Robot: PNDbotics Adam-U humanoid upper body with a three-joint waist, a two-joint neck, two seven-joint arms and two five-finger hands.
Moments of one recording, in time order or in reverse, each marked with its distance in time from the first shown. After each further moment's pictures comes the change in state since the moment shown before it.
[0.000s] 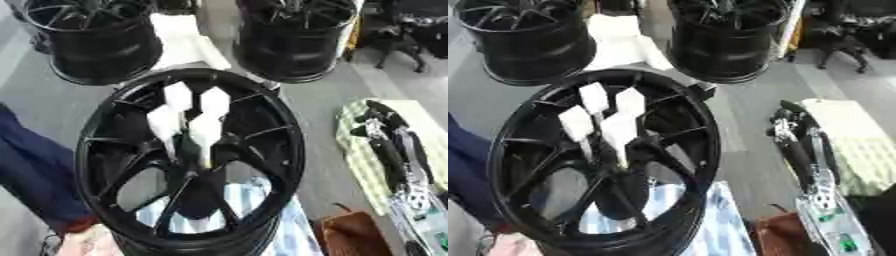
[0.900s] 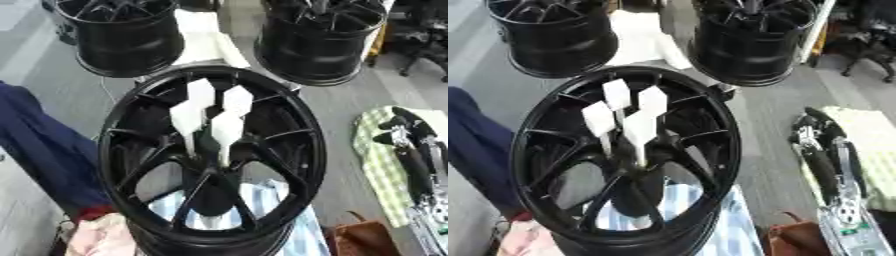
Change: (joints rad) left arm -0.023 -0.082 -0.012 0.137 0.088 0.142 -0.067; right arm -0.011 -0.001 0.001 0.000 0.000 0.000 0.008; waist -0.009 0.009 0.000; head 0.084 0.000
